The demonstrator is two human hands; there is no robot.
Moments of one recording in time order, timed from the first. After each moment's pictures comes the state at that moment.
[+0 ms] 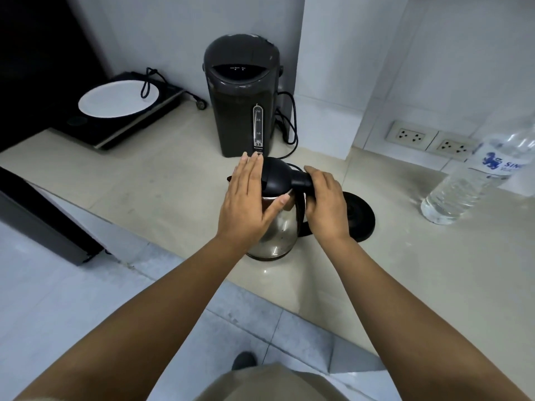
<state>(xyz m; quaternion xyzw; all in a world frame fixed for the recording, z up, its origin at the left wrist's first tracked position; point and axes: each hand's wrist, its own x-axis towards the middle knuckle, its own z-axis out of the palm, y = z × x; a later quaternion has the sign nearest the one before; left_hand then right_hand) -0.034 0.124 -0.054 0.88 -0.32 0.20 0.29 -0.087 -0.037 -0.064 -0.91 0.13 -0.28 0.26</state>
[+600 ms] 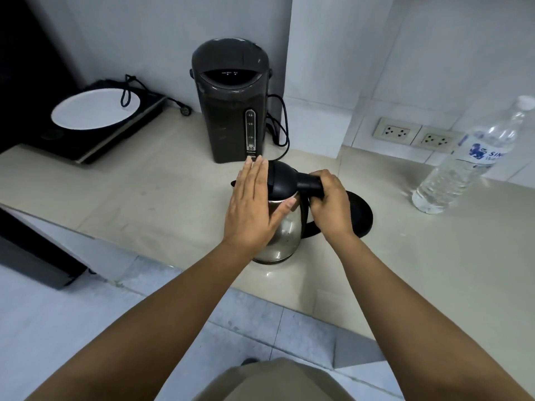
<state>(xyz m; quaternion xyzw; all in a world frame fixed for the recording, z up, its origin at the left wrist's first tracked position) -0.021 0.132 -0.054 0.87 -0.35 0.17 0.30 -0.080 -0.028 -0.059 -0.87 0.21 -0.28 0.34</state>
